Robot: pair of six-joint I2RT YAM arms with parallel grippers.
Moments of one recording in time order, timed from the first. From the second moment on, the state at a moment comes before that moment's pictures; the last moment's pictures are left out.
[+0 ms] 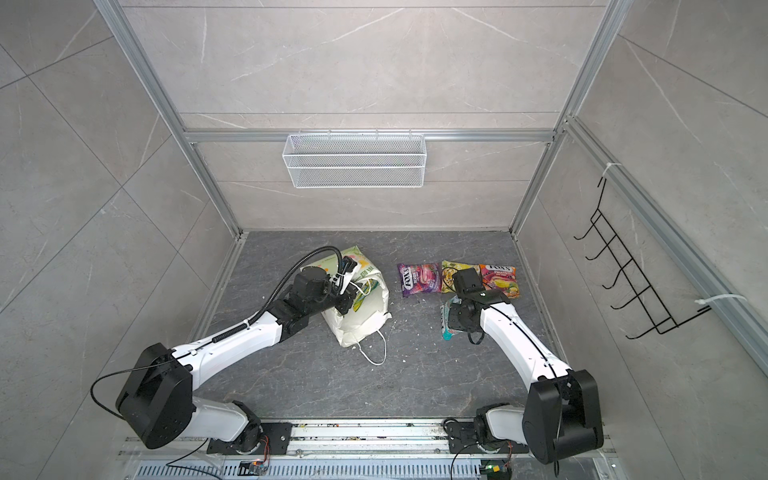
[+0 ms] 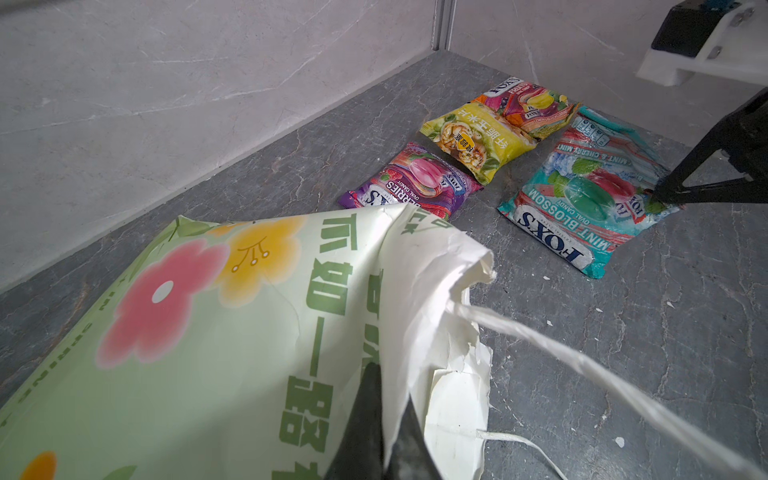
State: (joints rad) left arm -0.65 1.42 0.91 0.06 0.16 0.11; right arm 0.20 1.33 0.96 -0.91 0.19 0.38
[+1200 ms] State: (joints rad) left arm -0.65 1.43 0.89 0.09 0.17 0.10; right arm 0.39 1.65 1.05 -0.87 0.34 0.51
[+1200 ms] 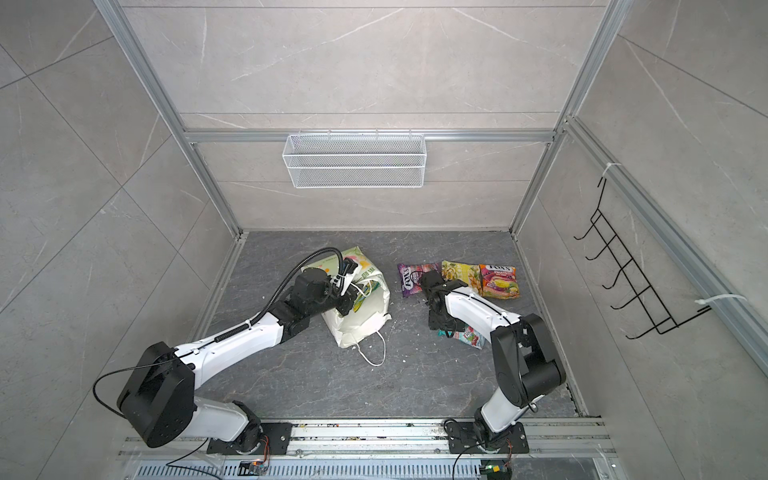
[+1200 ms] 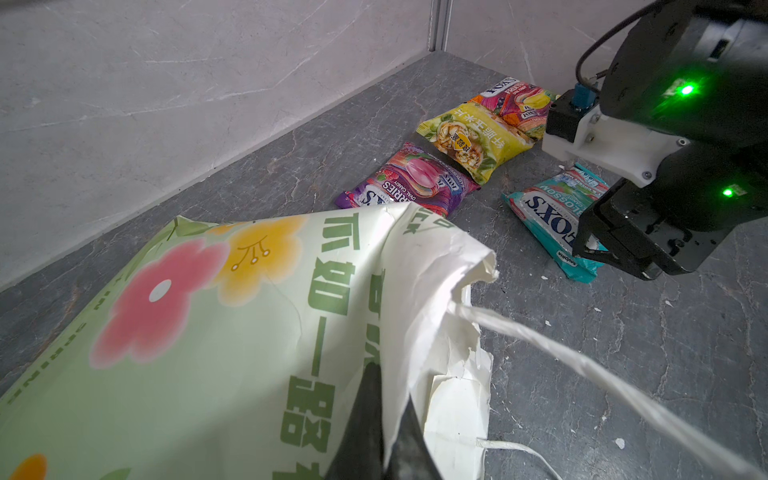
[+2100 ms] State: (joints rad) left arm -0.65 1.40 0.87 0.09 0.16 0.10; right arm 0.25 1.81 1.13 -0.92 0.51 0.45
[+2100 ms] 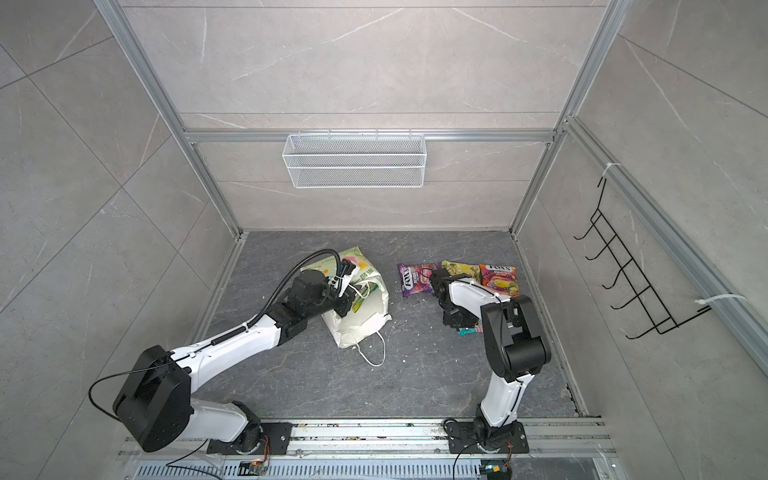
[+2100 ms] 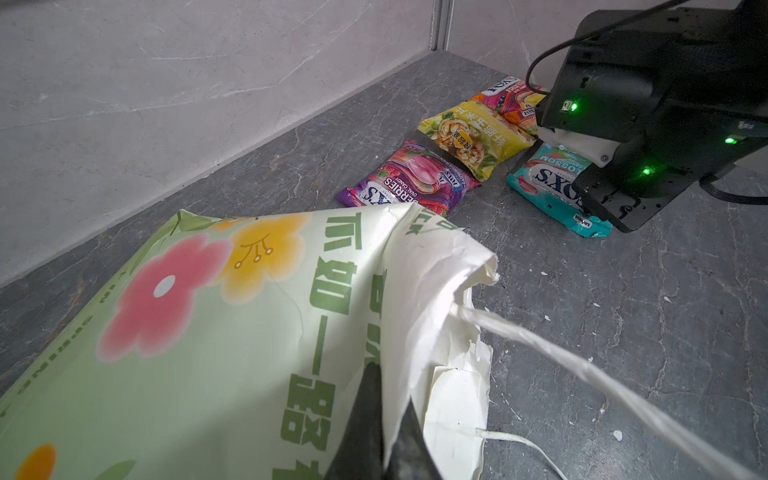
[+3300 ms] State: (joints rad) left arm -0.65 1.40 0.89 0.06 0.17 0.12; right arm 0.10 1.67 1.16 -0.92 0.36 0.45
